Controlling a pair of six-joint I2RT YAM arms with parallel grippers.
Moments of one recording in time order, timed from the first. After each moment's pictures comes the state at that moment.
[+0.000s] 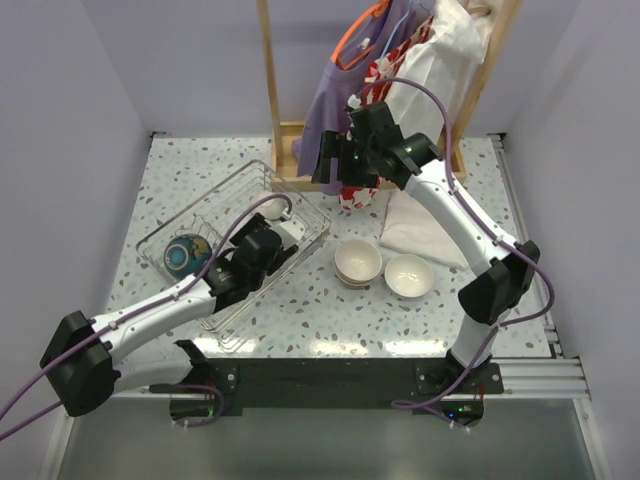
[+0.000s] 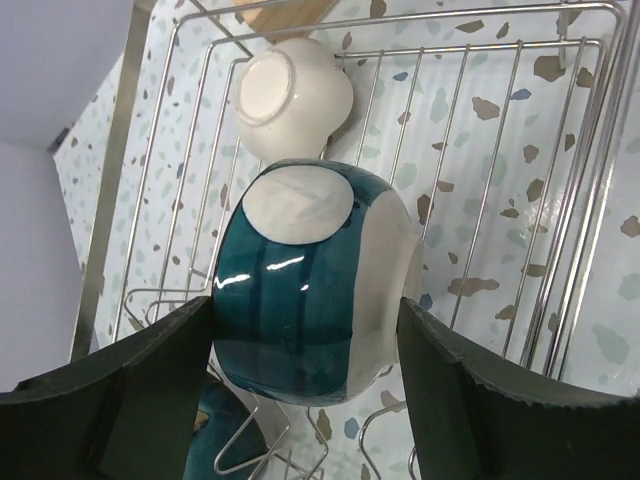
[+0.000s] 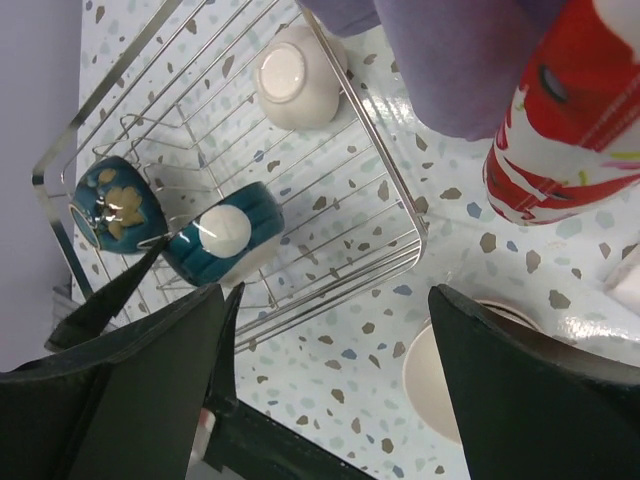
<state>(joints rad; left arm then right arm) -0.80 1.12 0.70 -0.17 -0.59 0.32 0.60 1.80 1.97 -0.91 -0.07 0.57</state>
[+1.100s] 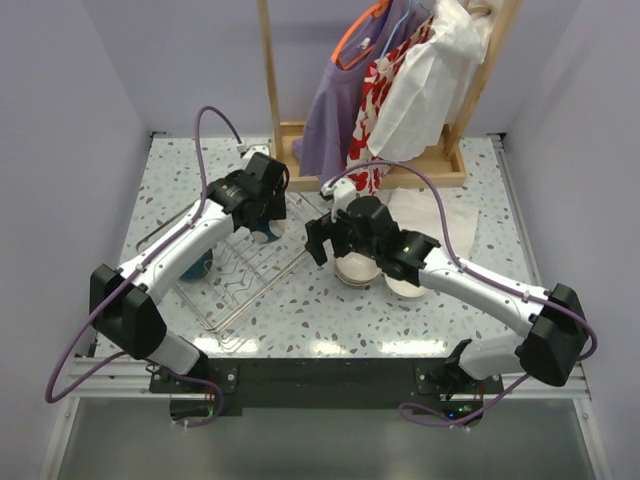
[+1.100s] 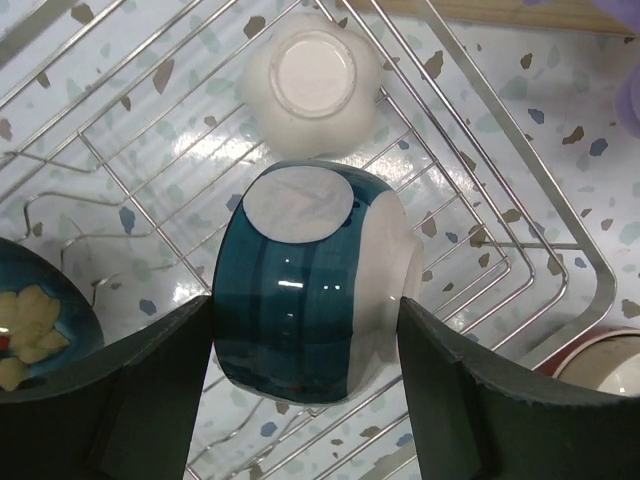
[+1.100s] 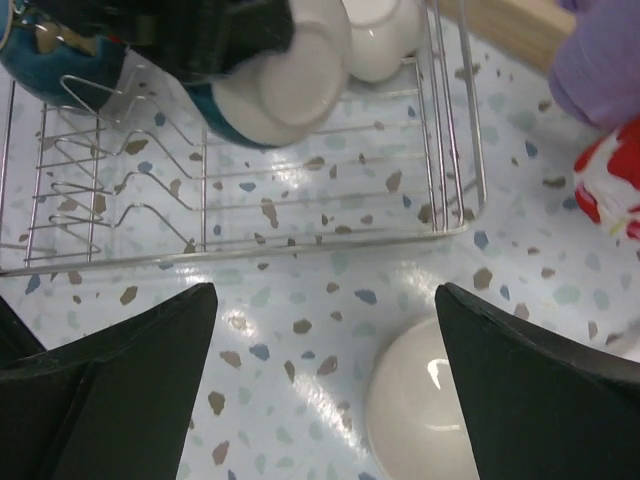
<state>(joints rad) -0.56 1.52 1.38 -0.78 -0.44 -0.52 0.85 1.35 1.07 -0.22 0.08 0.21</state>
